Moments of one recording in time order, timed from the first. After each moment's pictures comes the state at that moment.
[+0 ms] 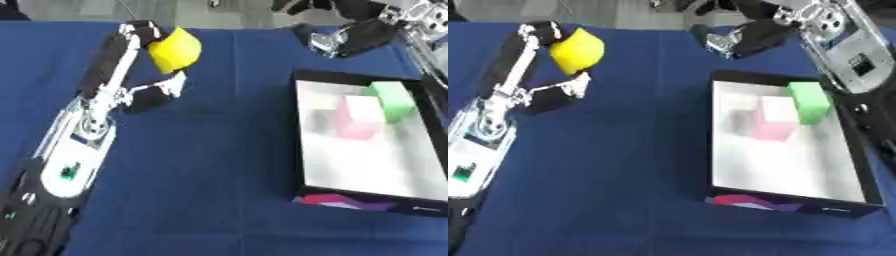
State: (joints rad) left arm -0.82 0.09 -0.34 -1.43 -0.65 -0.07 0.04; right arm -0.74 -0.77 0.19 -1.64 -0.04 -0.17 0.59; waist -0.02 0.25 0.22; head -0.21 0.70
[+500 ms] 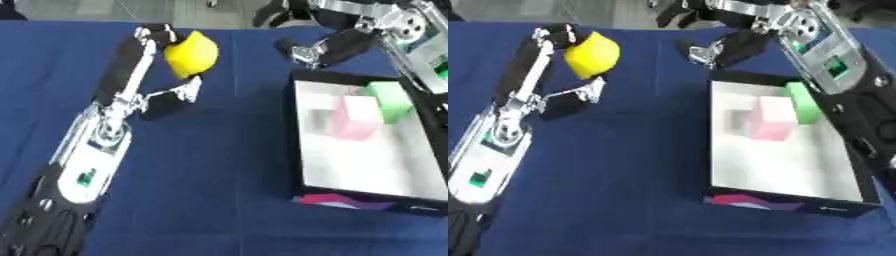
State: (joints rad) left arm -0.82 0.04 -0.36 -1.43 -0.67 -0.11 0.07; right arm -0.78 -0.73 0.23 -1.62 0.00 -0.20 0.64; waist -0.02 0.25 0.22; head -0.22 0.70
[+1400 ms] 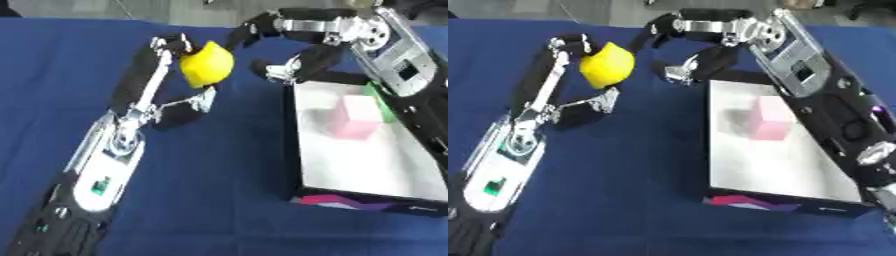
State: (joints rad) left arm -0.83 -0.01 -0.39 -1.40 -0.69 -0.16 0.08; right arm -0.81 -0.69 0.27 -1.60 0.06 -0.26 0.75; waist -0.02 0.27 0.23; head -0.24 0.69
